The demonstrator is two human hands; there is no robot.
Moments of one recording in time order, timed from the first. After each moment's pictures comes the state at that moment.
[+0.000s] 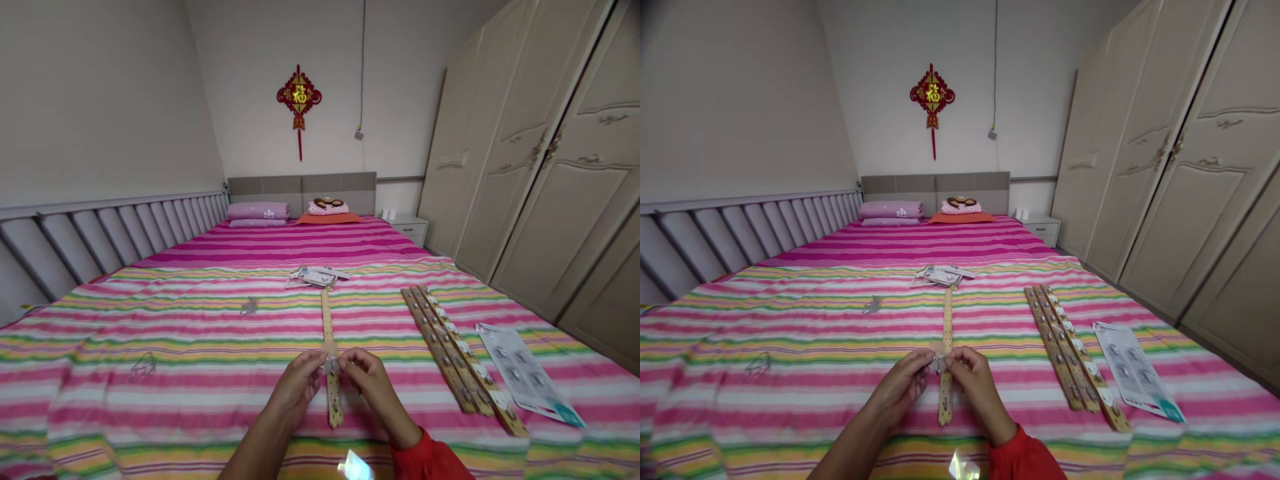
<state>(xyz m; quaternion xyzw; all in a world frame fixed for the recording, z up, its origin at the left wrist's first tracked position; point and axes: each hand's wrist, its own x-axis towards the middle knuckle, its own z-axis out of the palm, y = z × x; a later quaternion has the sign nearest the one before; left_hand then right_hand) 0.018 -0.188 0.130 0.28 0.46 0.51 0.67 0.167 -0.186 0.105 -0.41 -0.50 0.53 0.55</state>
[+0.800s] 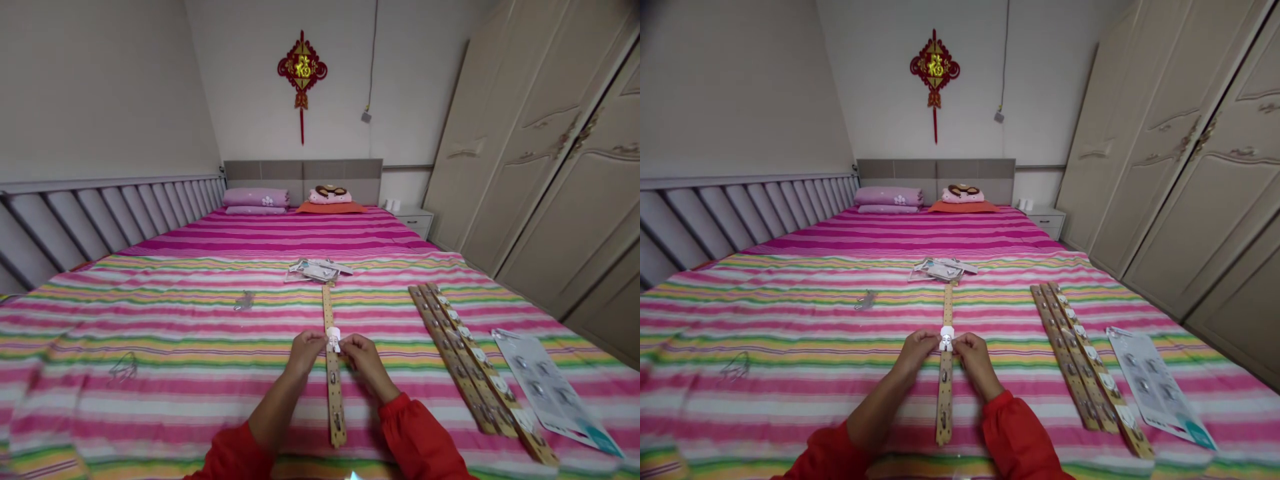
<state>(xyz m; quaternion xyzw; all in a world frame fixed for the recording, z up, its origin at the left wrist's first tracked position) 0.025 -0.093 0.075 0.39 0.51 0.53 0.56 0.167 -0.103 0.059 -0.49 -0.43 0.52 0.55</state>
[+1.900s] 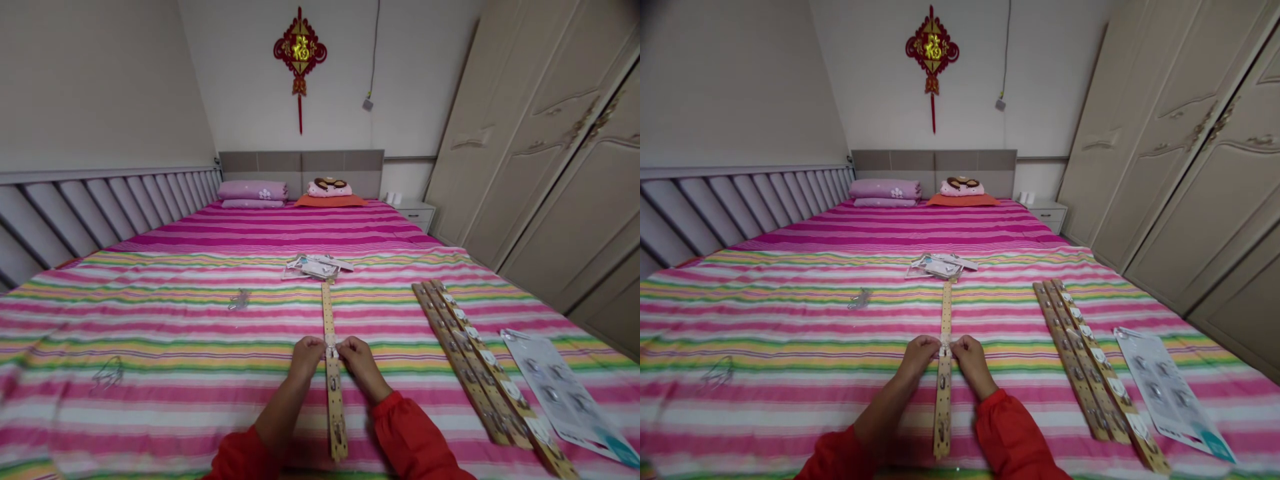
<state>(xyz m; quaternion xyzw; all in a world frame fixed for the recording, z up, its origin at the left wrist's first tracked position) 0.030 -0.067 0.028 0.39 0.58 0.49 0.52 0.165 -0.069 0.003 -0.52 -0.47 0.46 0.55</state>
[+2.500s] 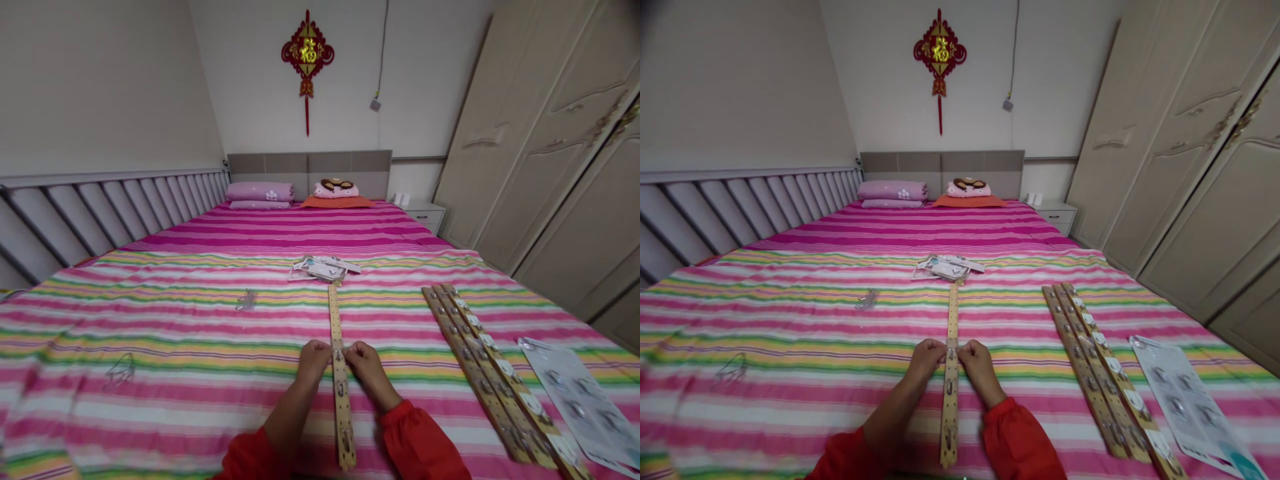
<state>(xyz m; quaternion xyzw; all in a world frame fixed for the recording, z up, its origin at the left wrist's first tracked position) 0.032 -0.067 0.025 0.39 0.62 0.46 0.50 0.166 -0.070 0.001 -0.52 -0.49 0.45 0.53</state>
